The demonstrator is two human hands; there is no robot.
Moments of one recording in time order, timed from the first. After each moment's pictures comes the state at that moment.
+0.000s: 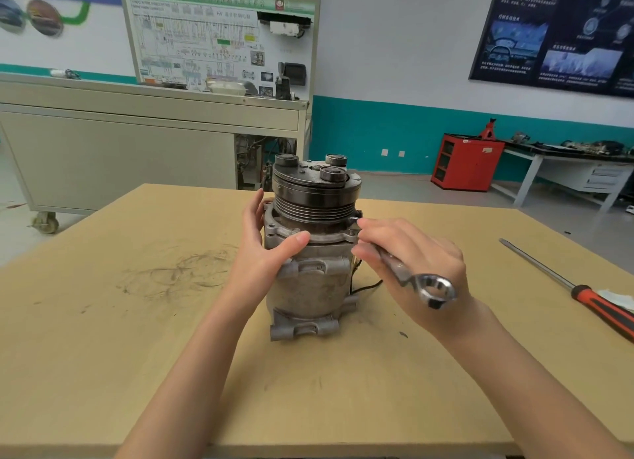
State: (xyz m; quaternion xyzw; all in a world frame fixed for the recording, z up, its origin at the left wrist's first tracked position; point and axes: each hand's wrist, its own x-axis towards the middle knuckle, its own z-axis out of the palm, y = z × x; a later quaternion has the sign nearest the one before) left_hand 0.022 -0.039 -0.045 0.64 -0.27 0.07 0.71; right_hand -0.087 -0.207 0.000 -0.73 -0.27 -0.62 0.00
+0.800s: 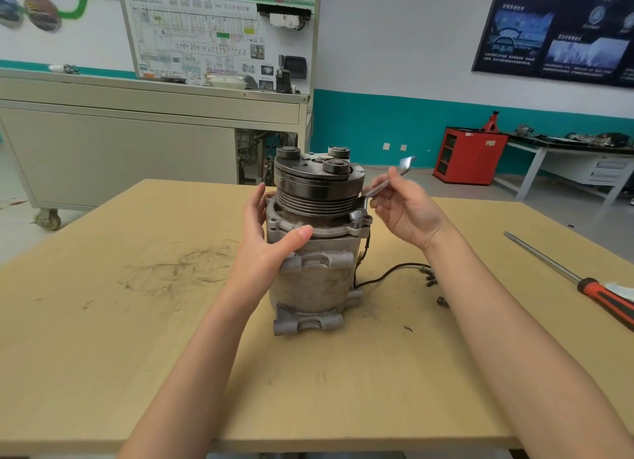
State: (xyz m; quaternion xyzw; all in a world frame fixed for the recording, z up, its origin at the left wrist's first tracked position) left_hand 0.025 -0.038 -0.047 0.65 -0.27 0.07 0.71; right_hand 0.009 -0.269 0.010 -0.54 -0.13 -0.06 0.83
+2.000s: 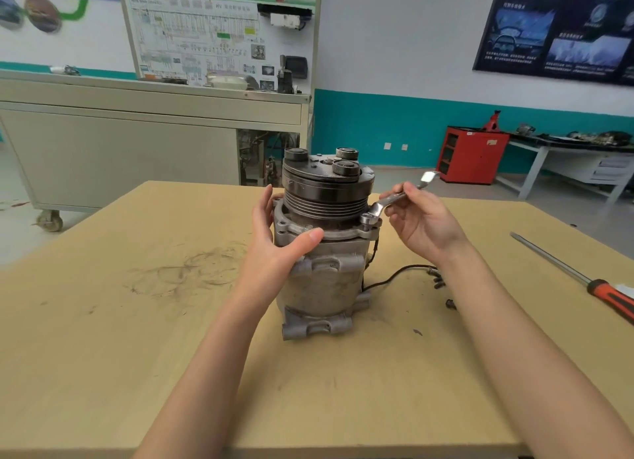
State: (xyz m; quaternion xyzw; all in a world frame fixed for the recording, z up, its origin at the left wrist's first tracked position) left_hand 0.027 -0.038 -0.050 0.65 -0.27 0.06 0.71; right_hand -0.010 -0.266 0.000 -0.51 -0.15 -0.08 0.84
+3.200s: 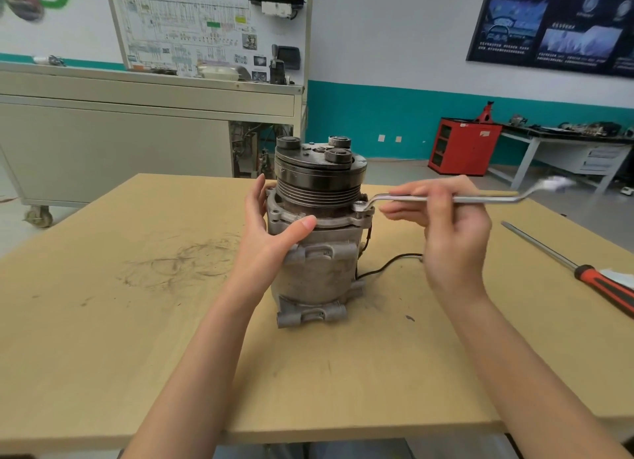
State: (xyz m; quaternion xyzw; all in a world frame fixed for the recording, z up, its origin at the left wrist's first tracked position) left_hand 0.026 -0.039 -0.049 0.64 -0.27 0.07 0.72; right_hand -0.071 -0.214 -0.009 -0.65 -0.20 -0.49 0.55
